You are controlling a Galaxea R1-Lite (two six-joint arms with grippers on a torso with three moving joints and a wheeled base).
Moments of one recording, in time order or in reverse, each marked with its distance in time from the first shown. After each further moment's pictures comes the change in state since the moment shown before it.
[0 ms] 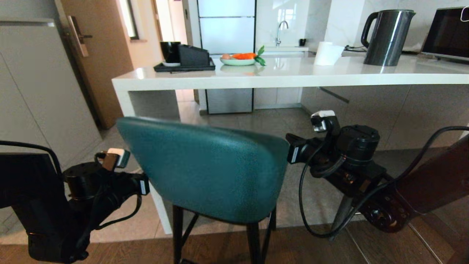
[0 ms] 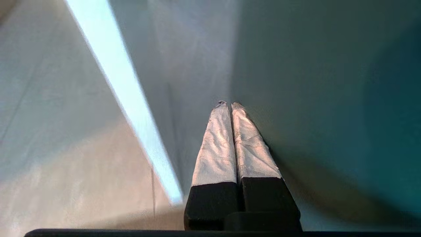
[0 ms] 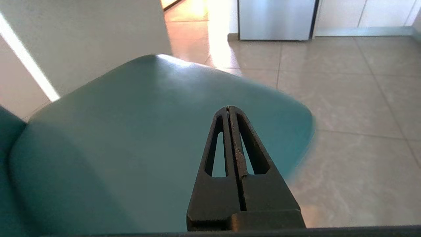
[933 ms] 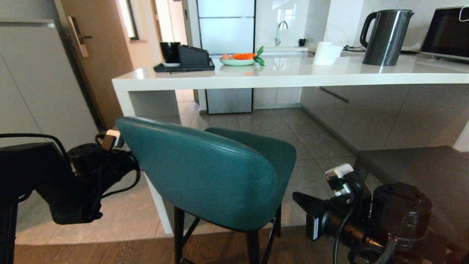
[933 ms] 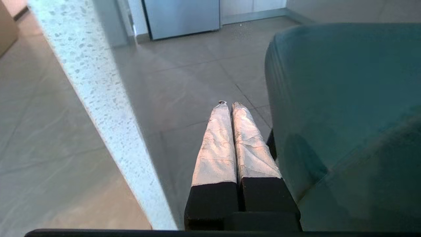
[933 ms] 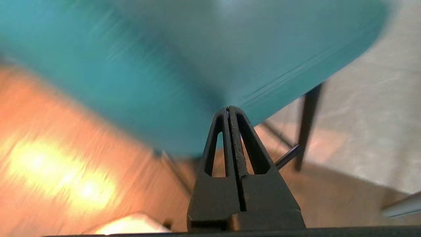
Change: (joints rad) left arm 0.145 0.184 -0.400 0.057 -0.226 0.003; right arm 0.218 -0.242 0.499 -0.004 -0.053 0.044
